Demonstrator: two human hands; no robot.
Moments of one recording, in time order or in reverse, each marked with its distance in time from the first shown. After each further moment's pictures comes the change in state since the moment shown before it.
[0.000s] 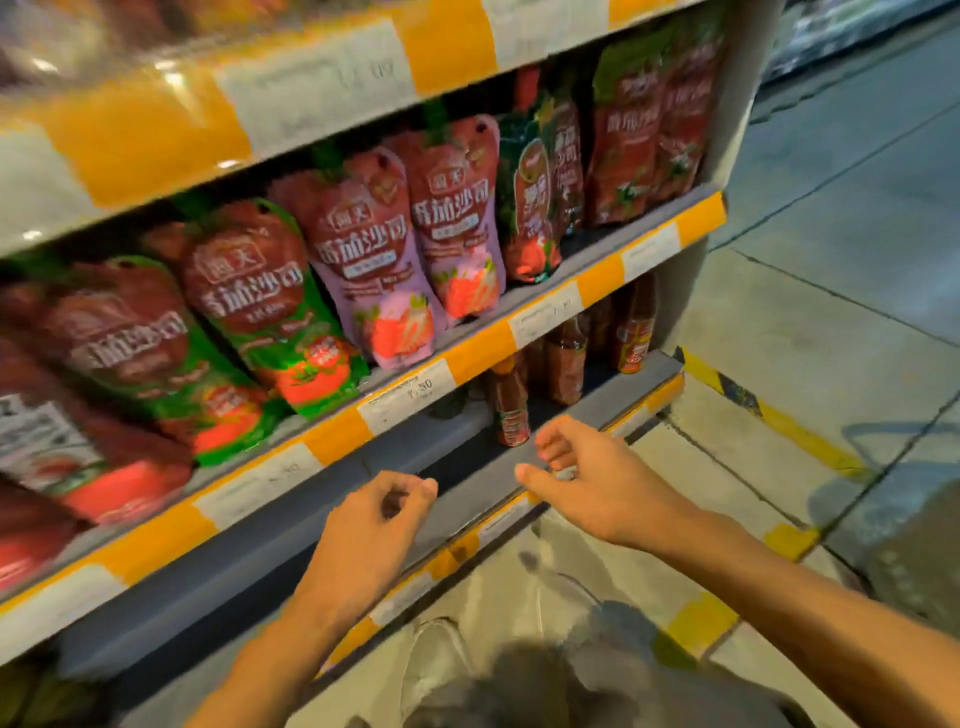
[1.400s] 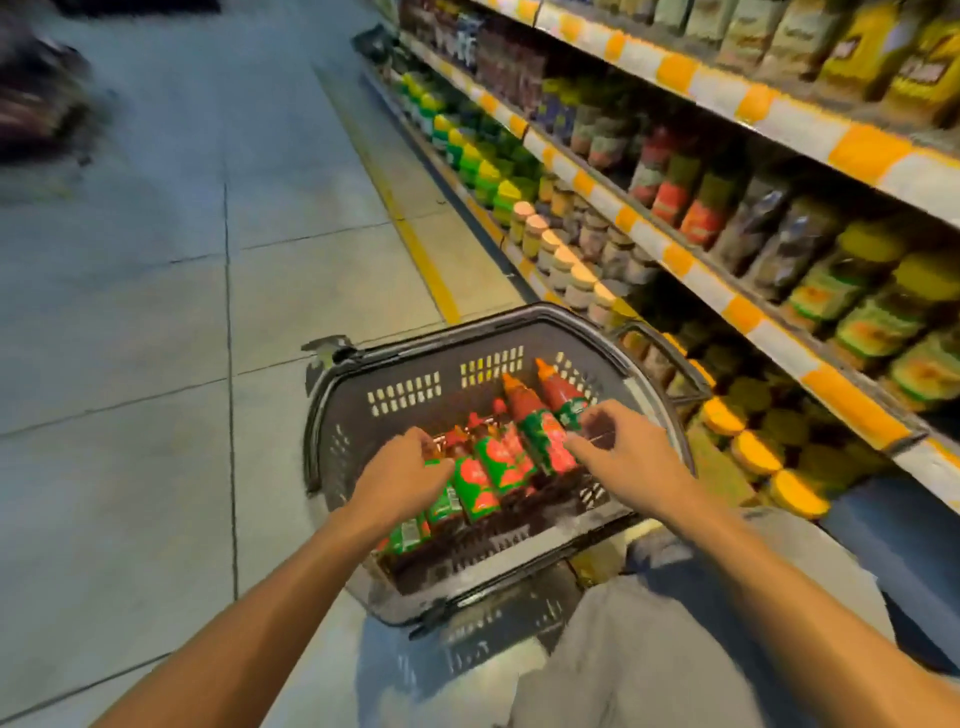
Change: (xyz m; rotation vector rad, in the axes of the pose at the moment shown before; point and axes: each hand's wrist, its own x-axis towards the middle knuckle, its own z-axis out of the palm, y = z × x) left_hand -0.659 -0.263 -0.168 -0.220 0.997 -1.205; right_hand -0.387 -0.392 0.406 -0.430 -1.092 -1.034
